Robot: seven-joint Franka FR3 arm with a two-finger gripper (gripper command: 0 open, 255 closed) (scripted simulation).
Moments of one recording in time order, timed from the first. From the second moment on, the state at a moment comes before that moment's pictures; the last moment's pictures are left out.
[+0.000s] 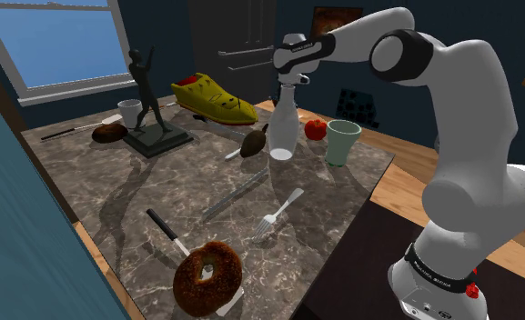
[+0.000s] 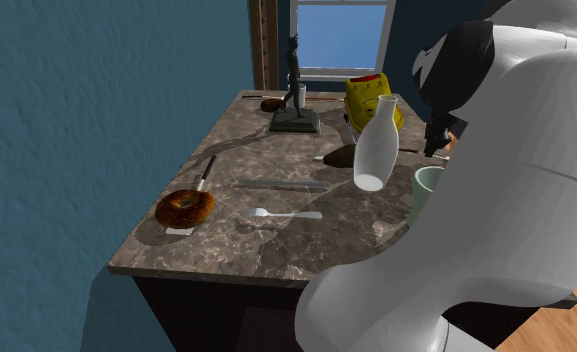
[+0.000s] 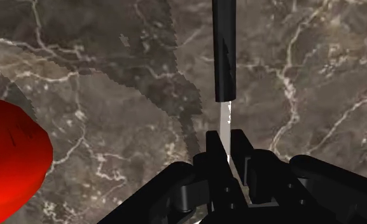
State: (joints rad) arm -0.56 0.69 0.27 -1.27 -0.12 1.91 1.22
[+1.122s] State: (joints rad) arm -0.56 0.68 0.27 -1.23 -0.11 1.86 1.22
